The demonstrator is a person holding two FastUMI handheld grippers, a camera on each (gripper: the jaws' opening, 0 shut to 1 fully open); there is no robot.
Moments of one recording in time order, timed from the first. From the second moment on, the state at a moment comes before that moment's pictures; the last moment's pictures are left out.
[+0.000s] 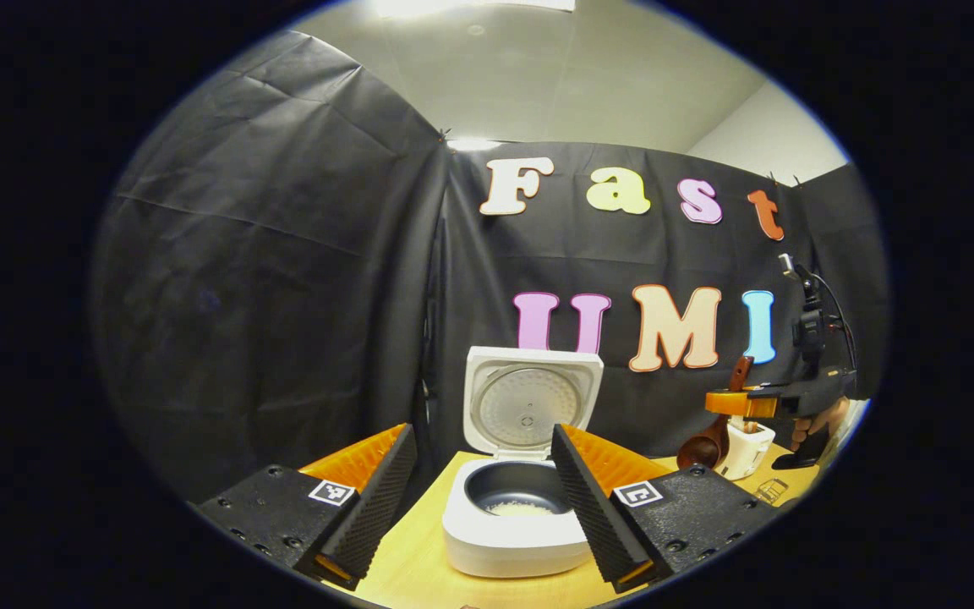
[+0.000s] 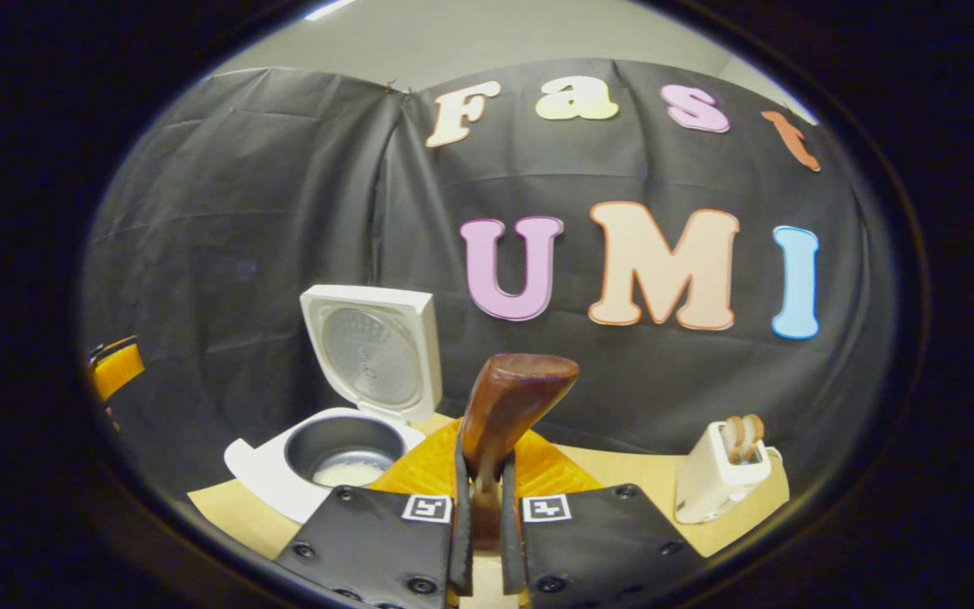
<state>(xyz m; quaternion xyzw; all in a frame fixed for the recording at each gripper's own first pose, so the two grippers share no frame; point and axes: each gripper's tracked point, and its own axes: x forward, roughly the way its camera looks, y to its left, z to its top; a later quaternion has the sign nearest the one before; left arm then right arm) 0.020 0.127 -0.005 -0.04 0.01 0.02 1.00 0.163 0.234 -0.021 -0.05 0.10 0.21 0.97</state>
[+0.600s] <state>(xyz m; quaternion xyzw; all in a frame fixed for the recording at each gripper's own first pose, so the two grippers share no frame) 0.046 0.055 0.009 -0.04 0.00 -0.03 1.00 0.159 0.040 -0.036 -0.03 0.12 0.08 0.99</state>
